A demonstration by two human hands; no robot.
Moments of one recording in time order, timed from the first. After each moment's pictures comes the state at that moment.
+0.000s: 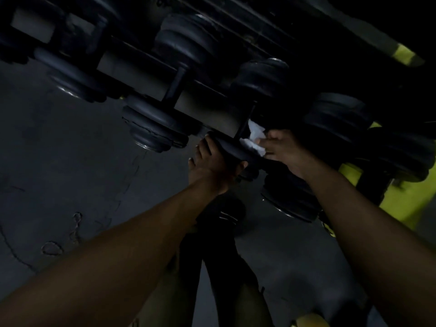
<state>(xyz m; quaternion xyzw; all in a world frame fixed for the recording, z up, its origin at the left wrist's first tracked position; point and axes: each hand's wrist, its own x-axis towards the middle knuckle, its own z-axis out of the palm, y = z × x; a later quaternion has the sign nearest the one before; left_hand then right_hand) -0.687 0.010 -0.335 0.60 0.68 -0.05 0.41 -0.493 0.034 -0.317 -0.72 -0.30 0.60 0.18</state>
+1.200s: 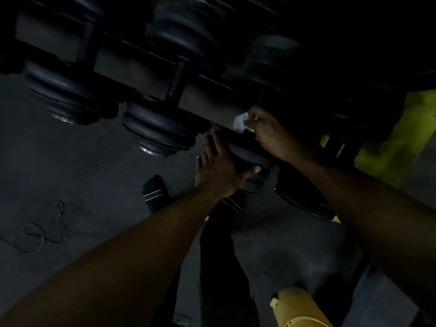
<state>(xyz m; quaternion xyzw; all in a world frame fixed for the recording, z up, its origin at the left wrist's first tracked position) -0.511 -0.093 -0.341 0.61 0.64 -0.07 0.47 -0.338 -0.040 -0.353 -0.61 -0.76 0.22 -0.01</state>
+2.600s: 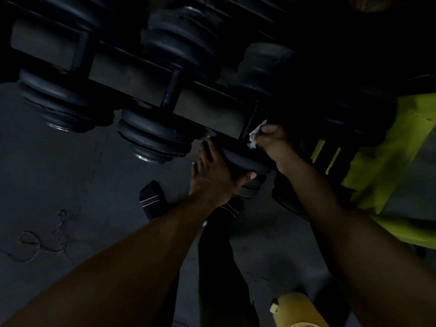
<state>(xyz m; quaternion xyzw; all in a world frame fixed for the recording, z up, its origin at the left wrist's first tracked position) -0.512 -0.093 -0.334 0.62 0.63 -0.08 0.46 -0.354 -0.051 -0.333 -0.79 -0.20 0.53 0.24</state>
